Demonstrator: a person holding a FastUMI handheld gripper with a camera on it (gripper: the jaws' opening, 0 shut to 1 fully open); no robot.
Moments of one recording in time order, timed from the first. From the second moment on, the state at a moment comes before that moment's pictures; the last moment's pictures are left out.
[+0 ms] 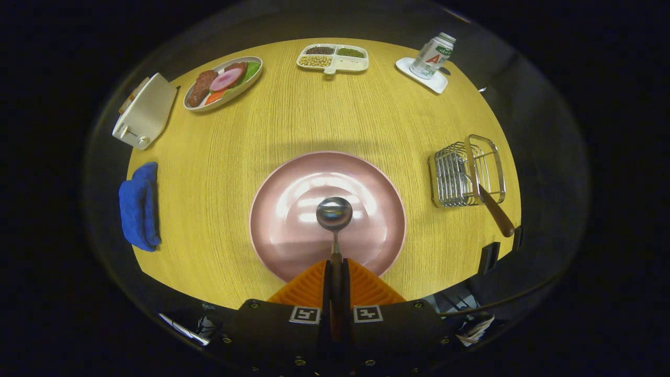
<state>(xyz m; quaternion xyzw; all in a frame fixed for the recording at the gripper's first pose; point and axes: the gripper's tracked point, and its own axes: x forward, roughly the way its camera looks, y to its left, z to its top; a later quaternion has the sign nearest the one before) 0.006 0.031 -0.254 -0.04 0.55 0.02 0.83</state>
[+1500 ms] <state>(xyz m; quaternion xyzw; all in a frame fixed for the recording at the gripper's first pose) 0.038 -0.073 -0.155 0.03 0.49 -0.08 0.87</state>
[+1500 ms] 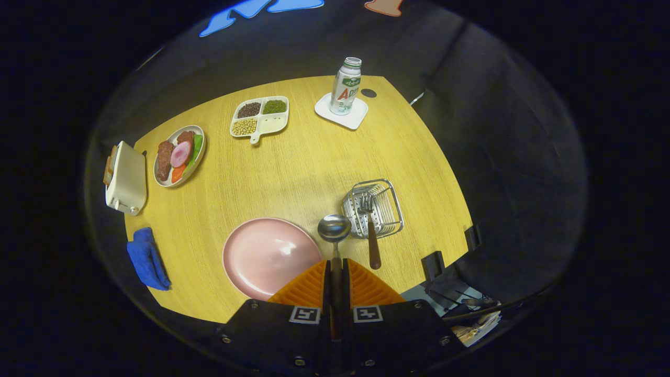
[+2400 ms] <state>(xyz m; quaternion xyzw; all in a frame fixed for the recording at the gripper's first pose) 0.061 -0.135 -0.176 0.08 0.50 -0.09 0.86</state>
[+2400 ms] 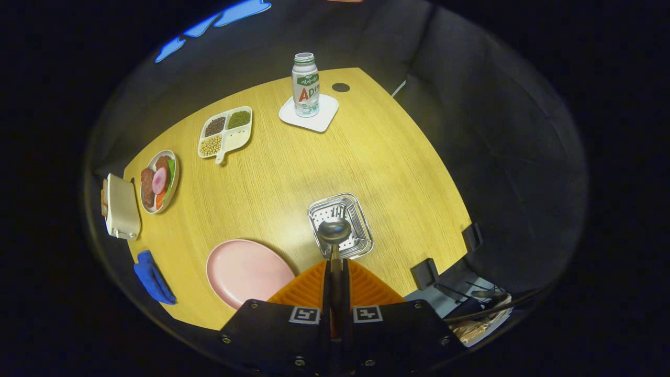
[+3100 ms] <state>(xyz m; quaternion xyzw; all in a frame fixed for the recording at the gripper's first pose) 0.077 -0.132 -0.201 0.10 0.52 -0.06 0.85</state>
